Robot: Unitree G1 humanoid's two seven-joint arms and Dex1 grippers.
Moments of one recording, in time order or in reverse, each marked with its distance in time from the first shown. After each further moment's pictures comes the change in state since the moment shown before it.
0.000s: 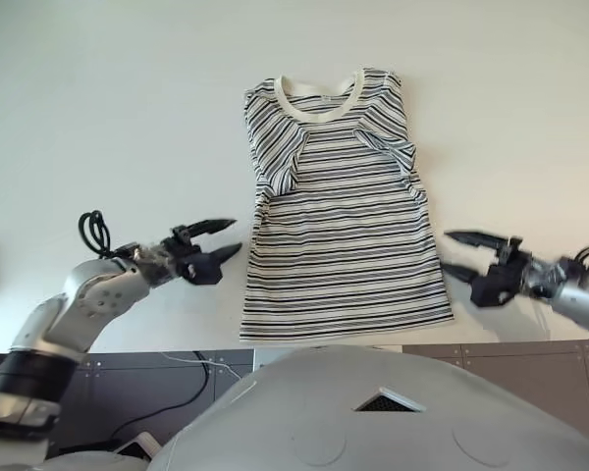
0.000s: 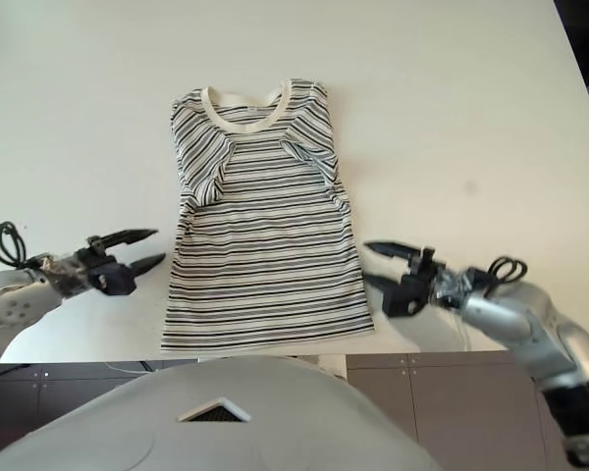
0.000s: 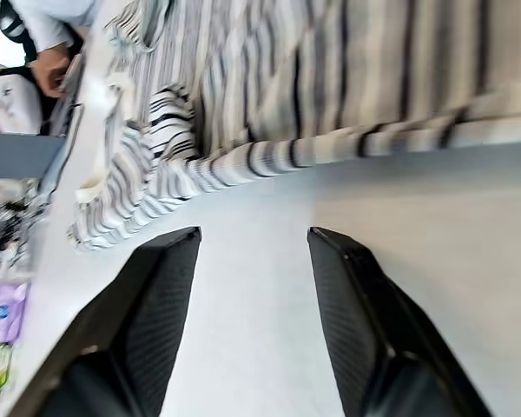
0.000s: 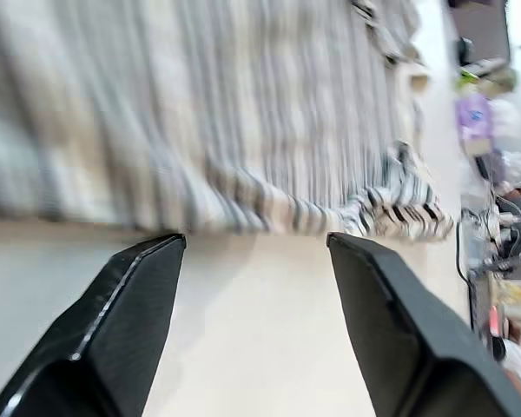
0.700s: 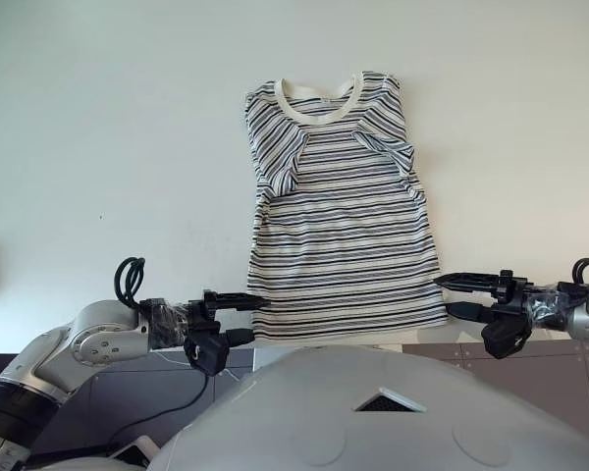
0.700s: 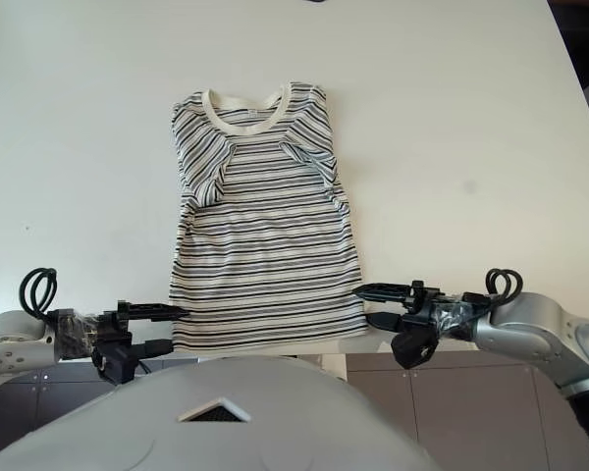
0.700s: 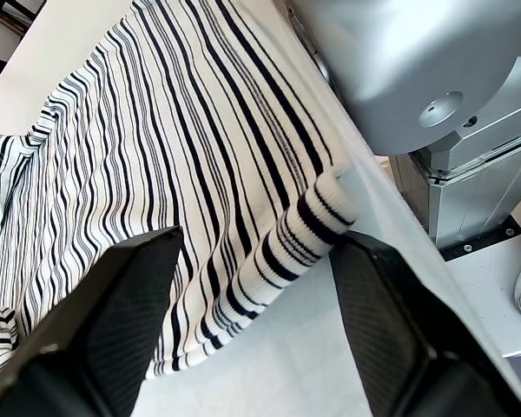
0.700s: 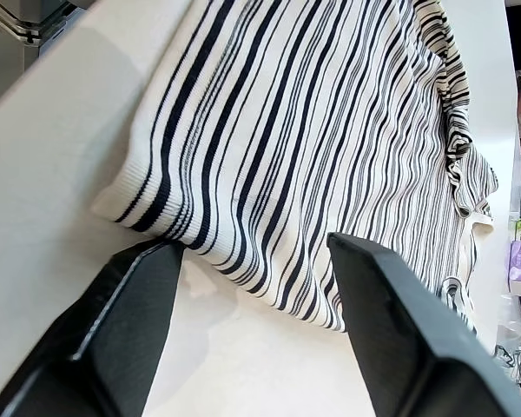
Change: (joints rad) left arm 0.154 0.058 -0.114 -0.162 0.004 -0.189 -0.124; right arm -0.064 -0.066 0.030 0.036 -0.055 -0.220 0.092
